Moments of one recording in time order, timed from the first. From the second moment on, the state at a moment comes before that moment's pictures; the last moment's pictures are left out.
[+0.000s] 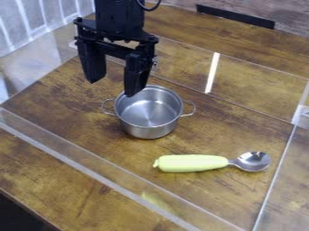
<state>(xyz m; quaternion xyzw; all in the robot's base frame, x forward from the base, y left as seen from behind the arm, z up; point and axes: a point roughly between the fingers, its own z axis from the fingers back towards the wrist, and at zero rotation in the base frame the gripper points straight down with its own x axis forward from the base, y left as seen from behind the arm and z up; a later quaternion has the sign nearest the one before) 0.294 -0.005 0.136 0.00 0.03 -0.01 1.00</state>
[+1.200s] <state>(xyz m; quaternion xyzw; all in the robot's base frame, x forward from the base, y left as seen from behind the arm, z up) 0.320 -0.115 0.055 0.05 0.02 -0.41 0.91</state>
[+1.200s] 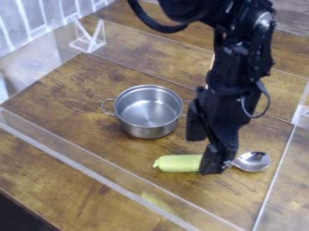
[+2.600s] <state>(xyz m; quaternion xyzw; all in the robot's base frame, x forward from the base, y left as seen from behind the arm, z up) 0.347 -0.112 0.029 0.03 -0.01 -0.45 0.89</state>
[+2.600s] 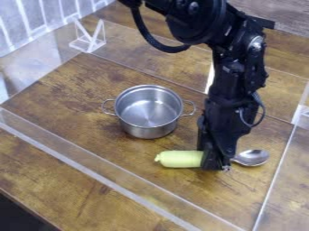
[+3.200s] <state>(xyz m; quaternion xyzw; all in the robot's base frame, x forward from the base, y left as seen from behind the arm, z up) 0.345 -0.113 0.028 0.03 -0.04 -0.43 0.90</state>
